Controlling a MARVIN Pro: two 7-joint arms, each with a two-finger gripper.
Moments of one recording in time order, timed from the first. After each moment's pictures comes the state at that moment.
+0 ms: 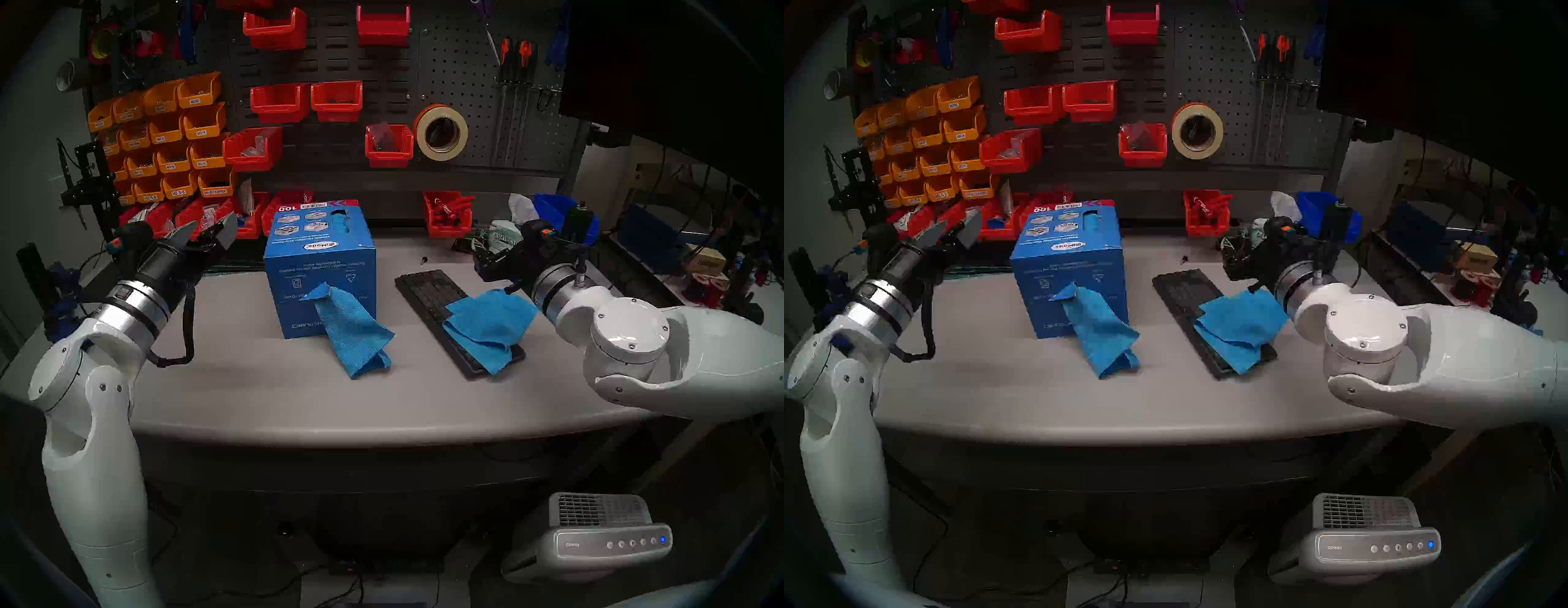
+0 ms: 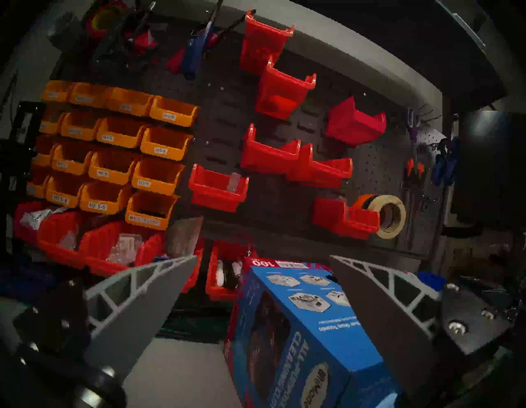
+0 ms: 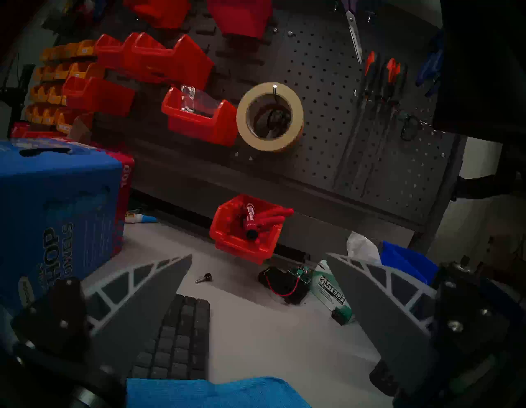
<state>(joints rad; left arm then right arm) 1.81 -1.45 -2.05 -2.31 -0.61 0.48 -0.28 -0.06 -0.33 -0.36 -2.20 1.06 -0.12 -0.84</state>
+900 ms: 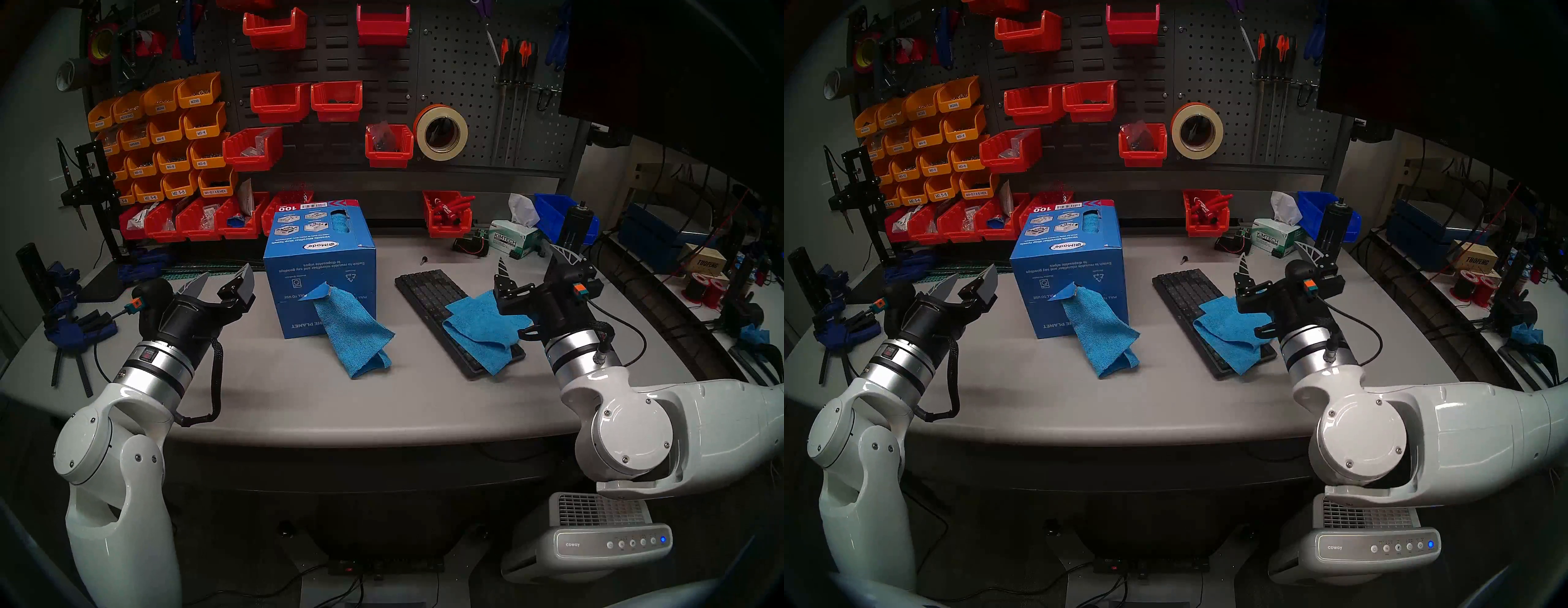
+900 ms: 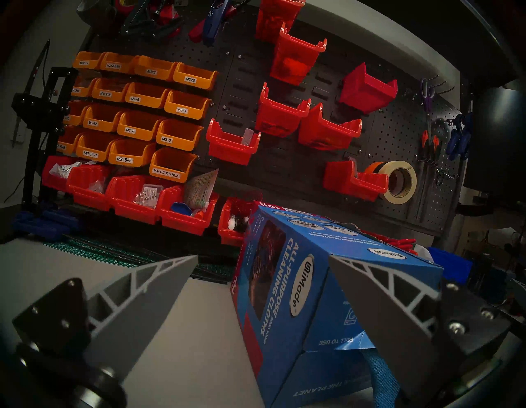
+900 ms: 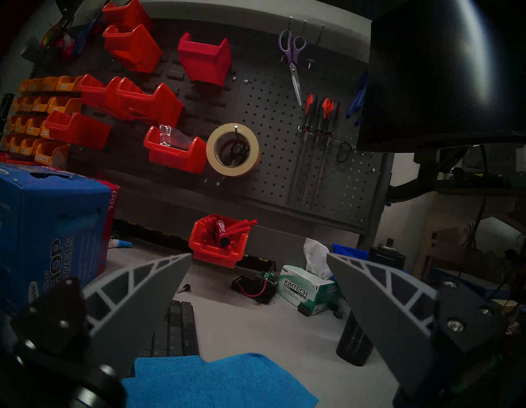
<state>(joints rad) 2.04 -1.58 -1.95 -2.40 -0.47 0.34 -0.26 -0.24 -0.26 -0.49 -2.36 0.67 -0.25 -1.30</state>
